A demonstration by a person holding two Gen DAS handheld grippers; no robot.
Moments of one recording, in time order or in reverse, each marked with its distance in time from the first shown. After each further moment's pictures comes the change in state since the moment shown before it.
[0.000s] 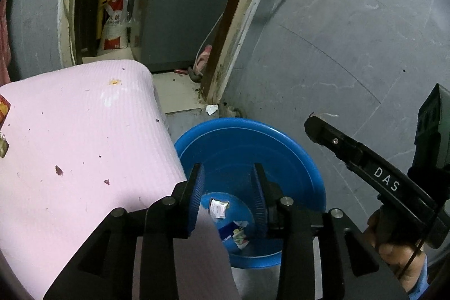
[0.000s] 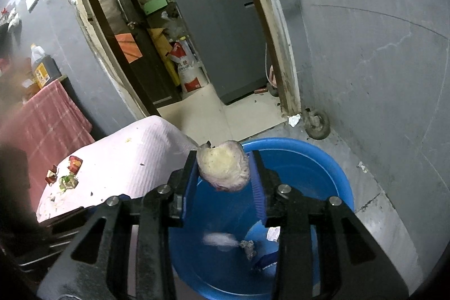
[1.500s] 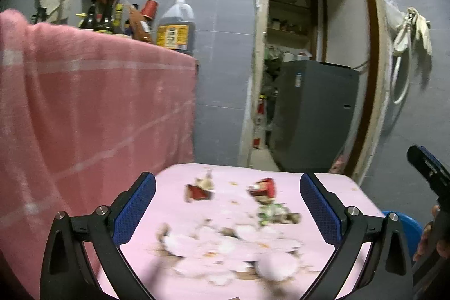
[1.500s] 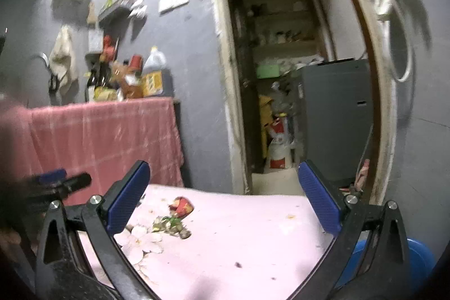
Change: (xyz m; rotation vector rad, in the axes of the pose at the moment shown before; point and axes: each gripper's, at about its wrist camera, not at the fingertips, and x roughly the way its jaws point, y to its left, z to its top) left arm -0.242 0.185 -0.064 -0.120 -0.582 0.621; right arm -0.015 0.238 -0.027 -0.423 -0.386 0.381
